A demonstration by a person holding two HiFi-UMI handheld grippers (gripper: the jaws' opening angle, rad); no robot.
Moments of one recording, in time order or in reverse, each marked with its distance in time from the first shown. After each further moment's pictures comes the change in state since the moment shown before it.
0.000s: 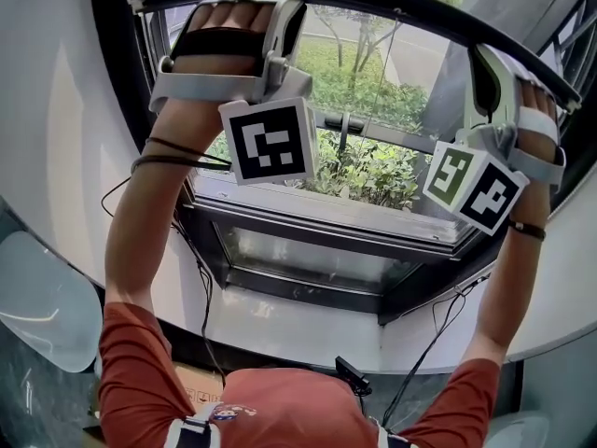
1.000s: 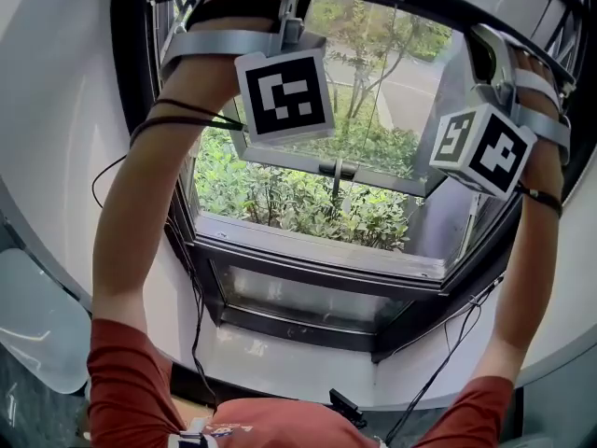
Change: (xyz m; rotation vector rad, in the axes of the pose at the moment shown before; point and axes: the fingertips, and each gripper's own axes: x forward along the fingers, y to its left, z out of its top) left arm 0.049 0.068 0.001 -0.042 0.028 0.002; right arm 0.051 -0.078 -0.007 -0.052 0.035 -0.046
